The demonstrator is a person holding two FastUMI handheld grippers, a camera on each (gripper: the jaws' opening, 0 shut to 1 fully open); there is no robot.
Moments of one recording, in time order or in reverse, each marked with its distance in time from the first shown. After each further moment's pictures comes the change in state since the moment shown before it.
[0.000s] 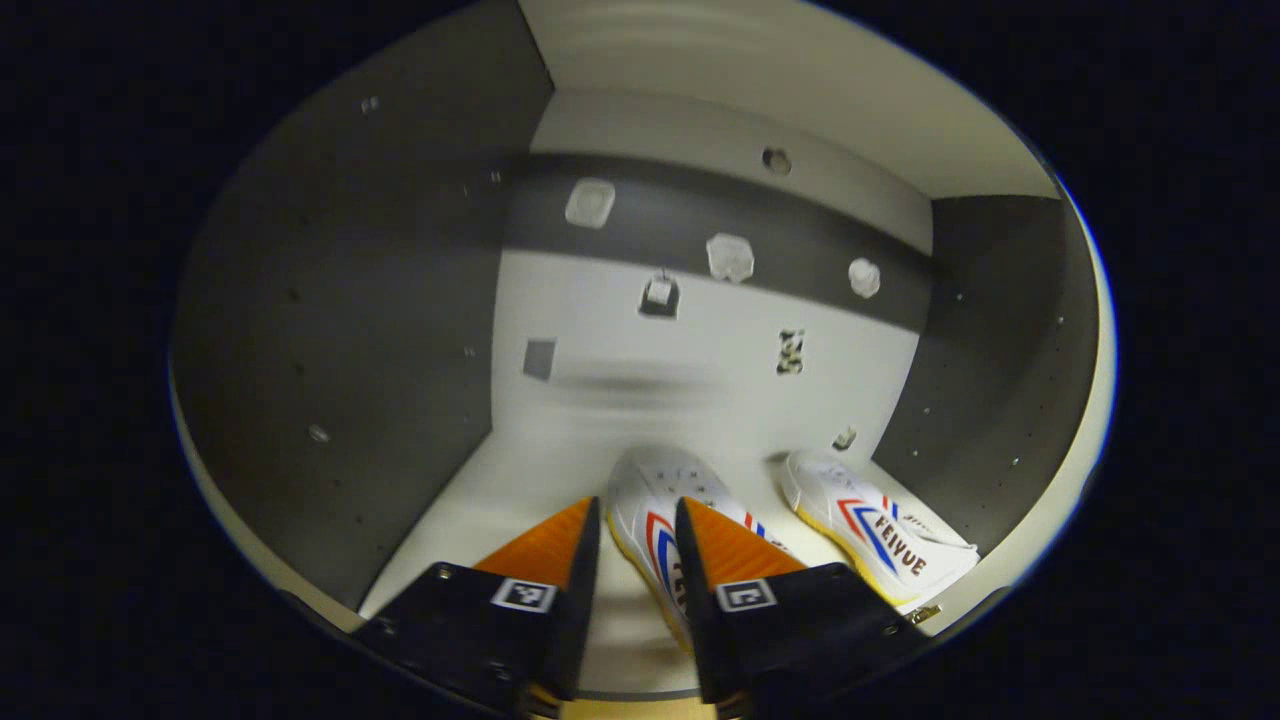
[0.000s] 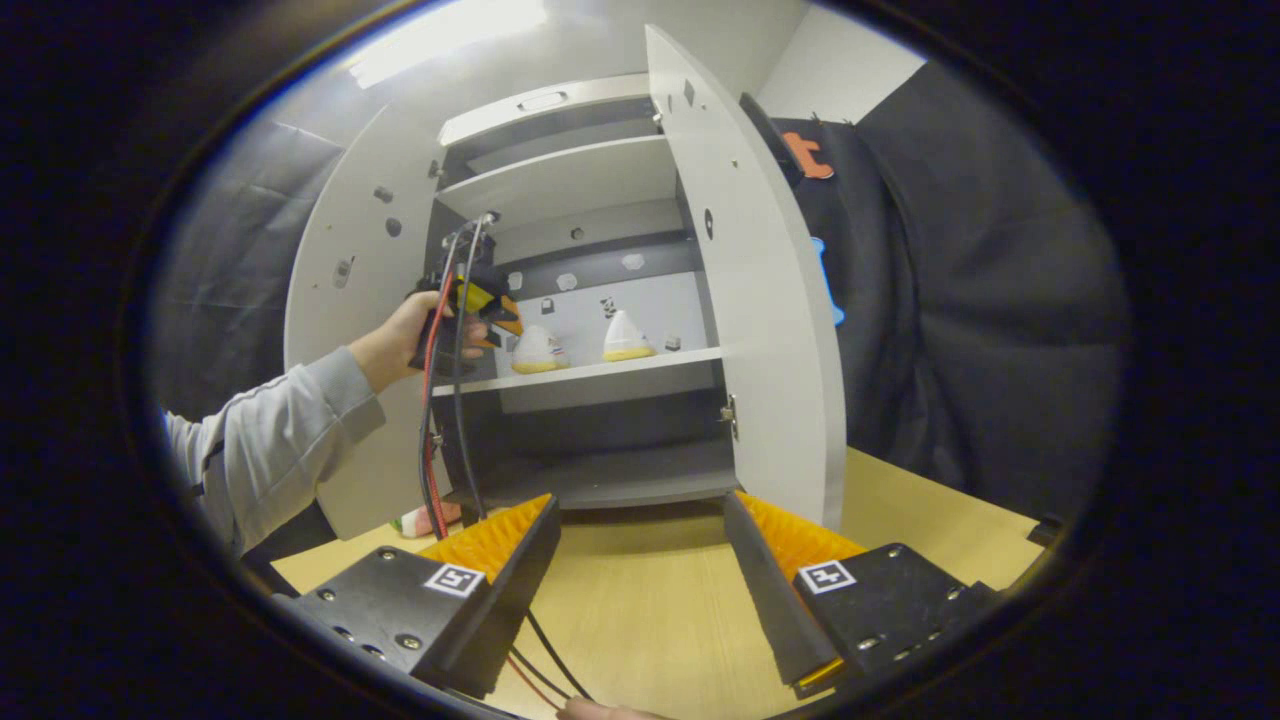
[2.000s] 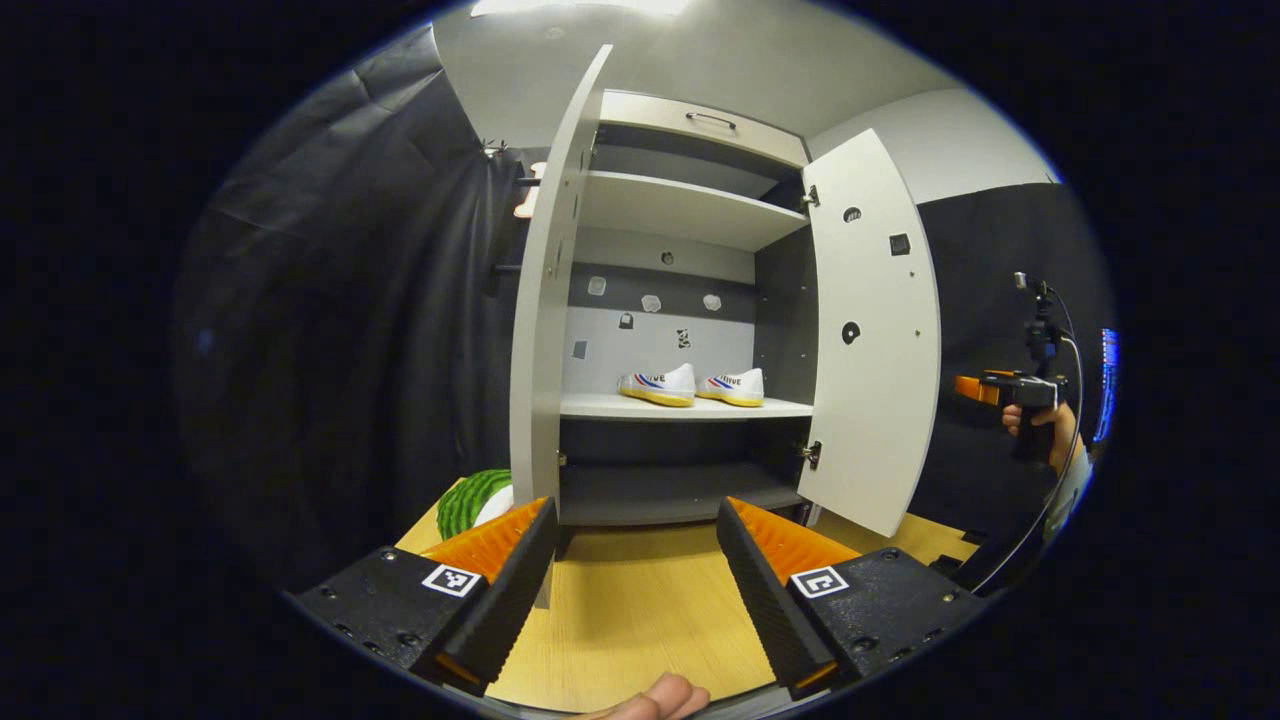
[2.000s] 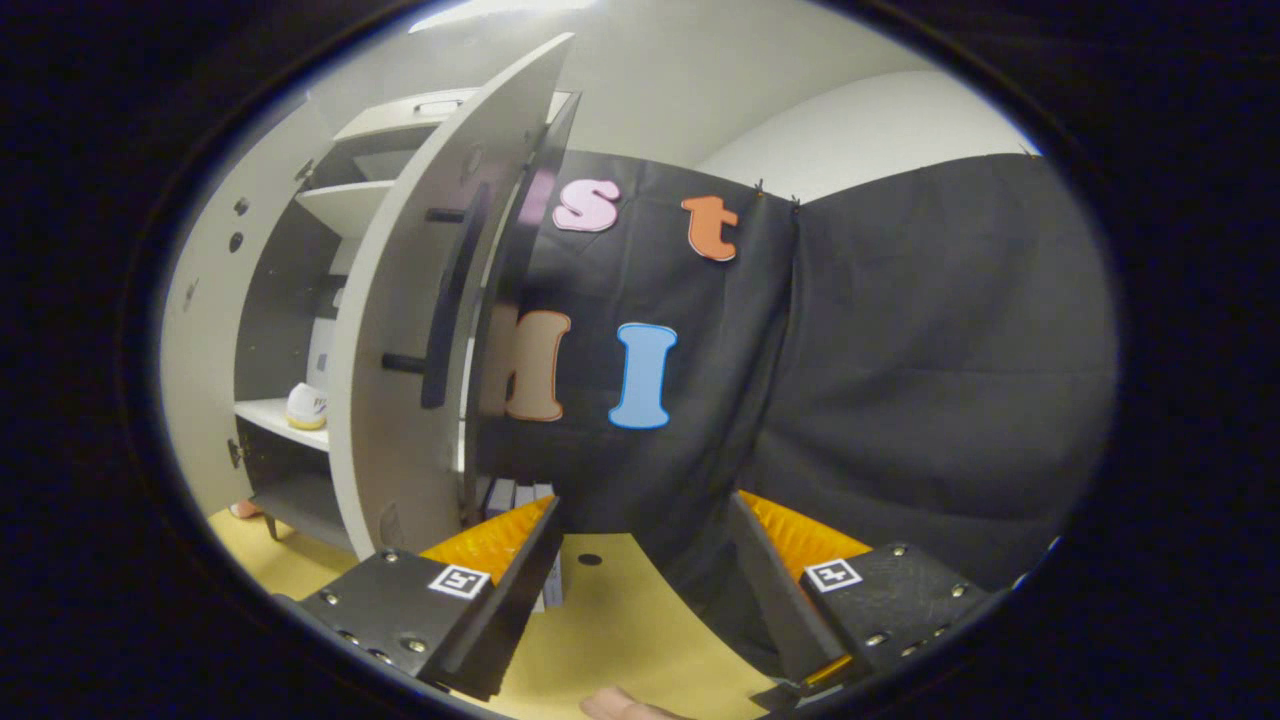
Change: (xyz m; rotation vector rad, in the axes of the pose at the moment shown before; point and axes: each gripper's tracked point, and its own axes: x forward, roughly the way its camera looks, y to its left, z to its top) left arm -0.374 0.027 -0.170 0.145 -0.229 -0.127; right arm 0.034 -0.227 0.239 -0.293 -0.092 -0.361
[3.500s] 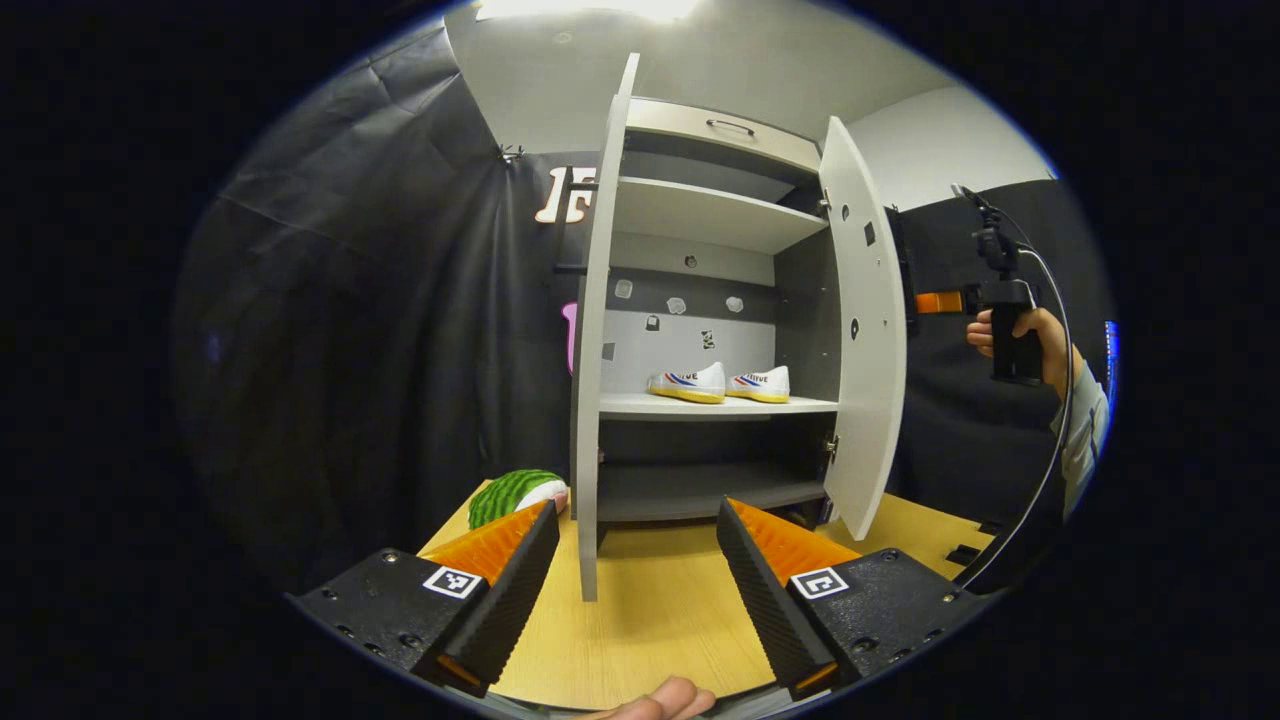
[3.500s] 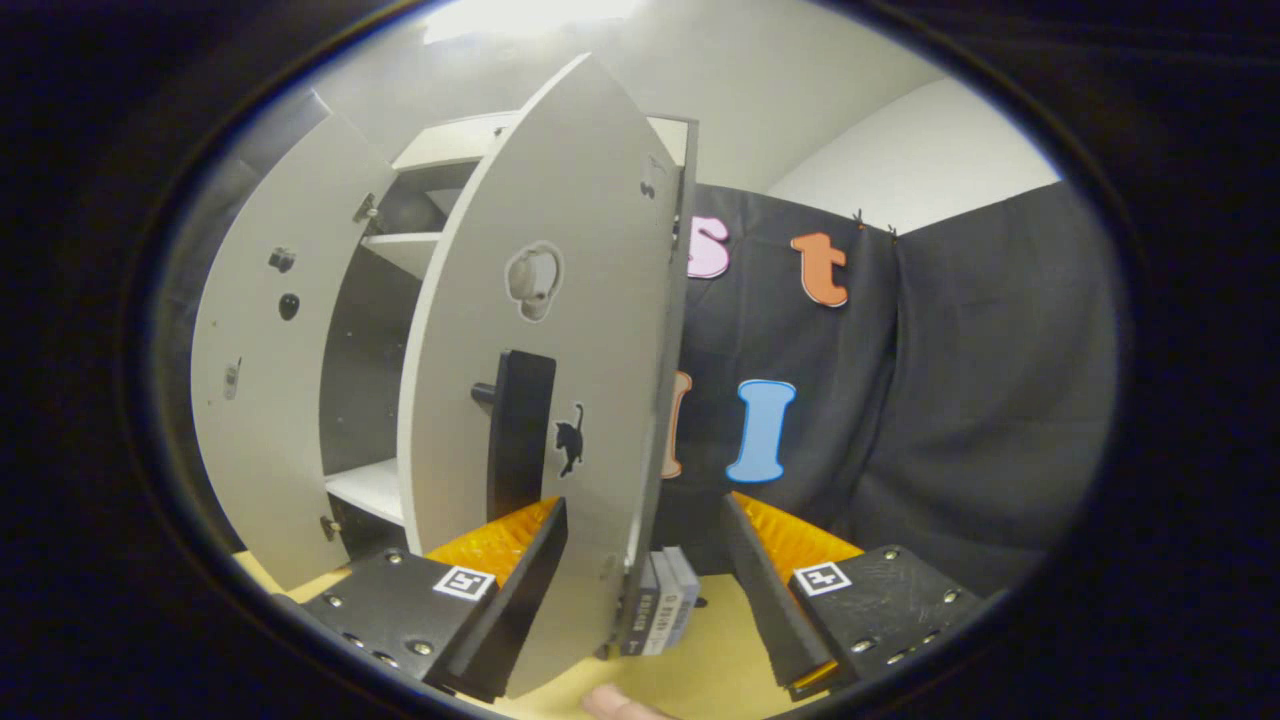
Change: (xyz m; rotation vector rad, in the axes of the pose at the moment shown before) left arm -0.018 0.046 -0.019 0.020 0.035 0.061; right arm 0.003 0.191 0.108 0.034 -0.052 0.243
